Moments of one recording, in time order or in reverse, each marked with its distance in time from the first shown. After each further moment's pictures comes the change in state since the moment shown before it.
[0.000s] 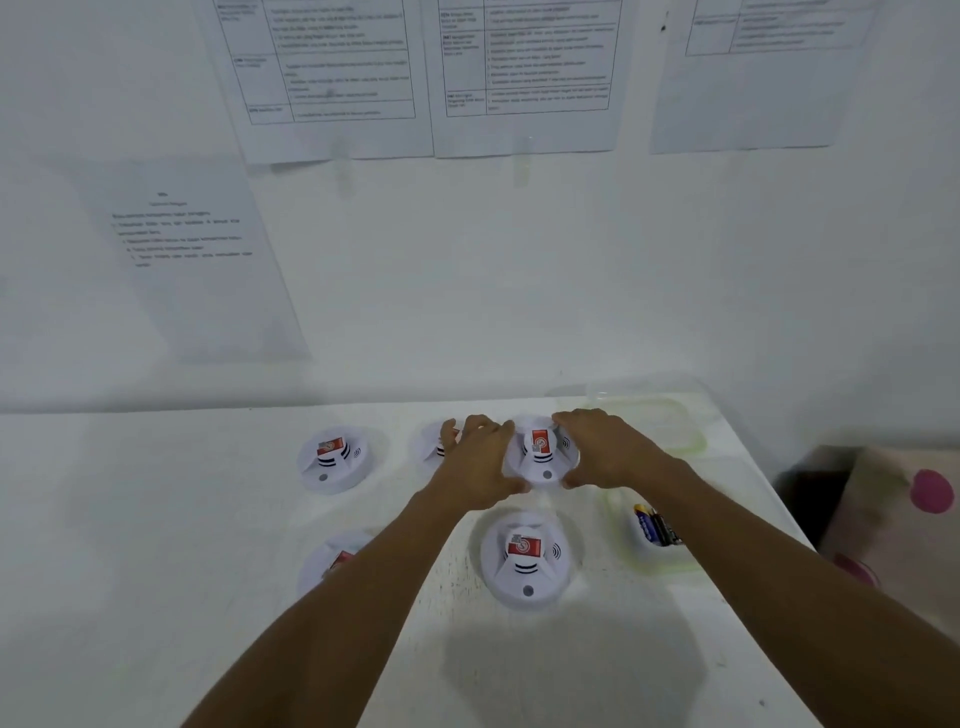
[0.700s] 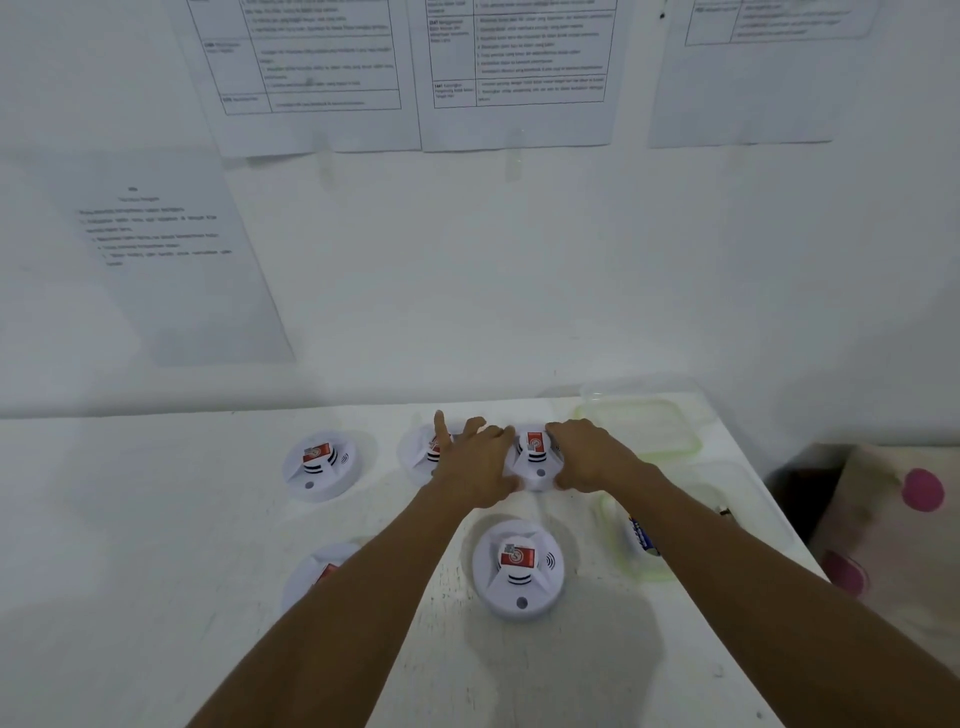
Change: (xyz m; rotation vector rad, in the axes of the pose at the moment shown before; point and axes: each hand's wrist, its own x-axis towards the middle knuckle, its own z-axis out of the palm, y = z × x) left_hand 0.013 0.007 0.000 0.219 -0.145 -0.063; right_hand 0.027 0.004 0.022 0.002 -0.081 0.094
